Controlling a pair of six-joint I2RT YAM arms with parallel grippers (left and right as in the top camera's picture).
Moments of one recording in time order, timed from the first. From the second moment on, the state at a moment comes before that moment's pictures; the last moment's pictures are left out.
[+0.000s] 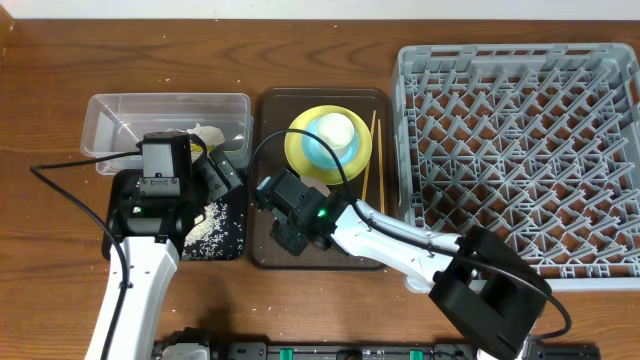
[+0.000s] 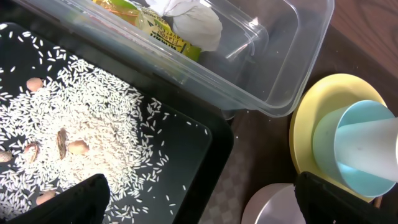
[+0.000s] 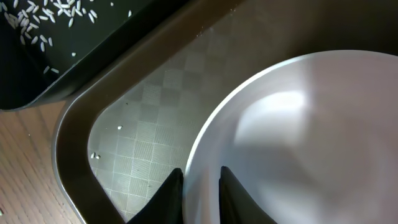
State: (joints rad) left arm -0.01 1.16 0.87 -0.67 0.00 -0.56; right arm 0.97 1.93 1.25 -0.44 -0.09 0.09
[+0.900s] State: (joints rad) left arm -0.01 1.16 0.87 -0.67 0.00 -0.56; right arm 0.84 1.62 1.30 -0.58 0.08 0.25
